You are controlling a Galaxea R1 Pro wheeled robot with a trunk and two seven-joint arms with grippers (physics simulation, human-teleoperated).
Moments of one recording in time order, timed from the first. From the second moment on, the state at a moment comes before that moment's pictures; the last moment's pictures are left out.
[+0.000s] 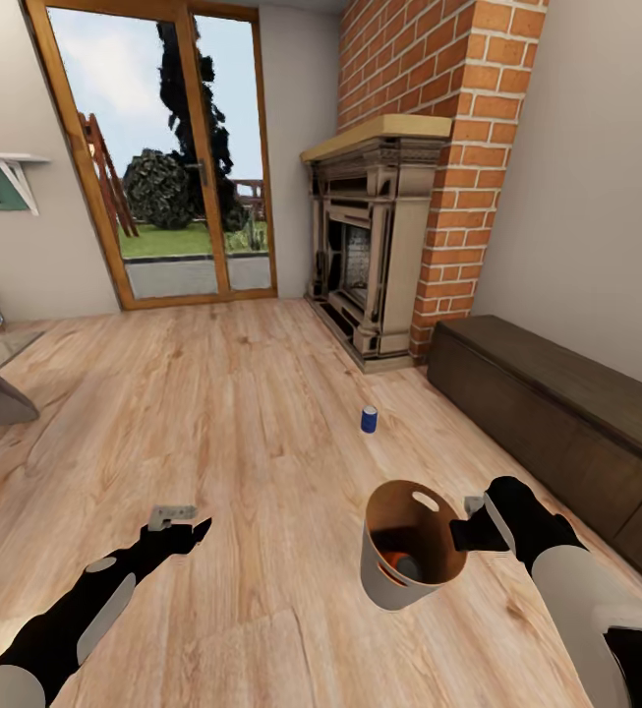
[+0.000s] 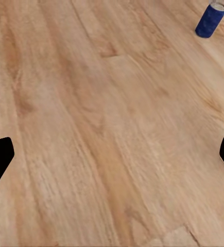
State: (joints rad) left arm -0.51 0.28 -0.27 -0.79 0.45 0.12 -0.17; right arm -0.85 -0.15 -0.05 -0.51 0.14 1.00 0.27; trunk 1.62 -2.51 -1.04
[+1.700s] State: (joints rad) left arm -0.51 0.28 -0.27 -0.80 0.45 0.13 -0.16; right arm -0.68 -0.28 -0.04 -0.50 0.19 0.98 0.38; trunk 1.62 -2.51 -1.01
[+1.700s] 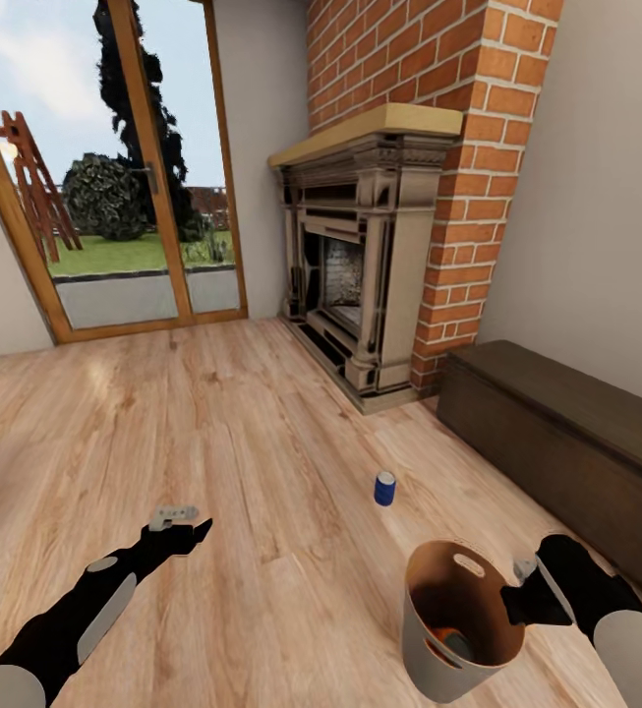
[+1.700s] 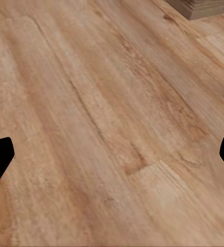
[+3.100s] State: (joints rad) left arm -0.53 0.19 -0.30 -0.55 0.27 0.47 -0.09; right arm -0.59 -0.30 -0.05 -0.51 0.14 0.91 0.32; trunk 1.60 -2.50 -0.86
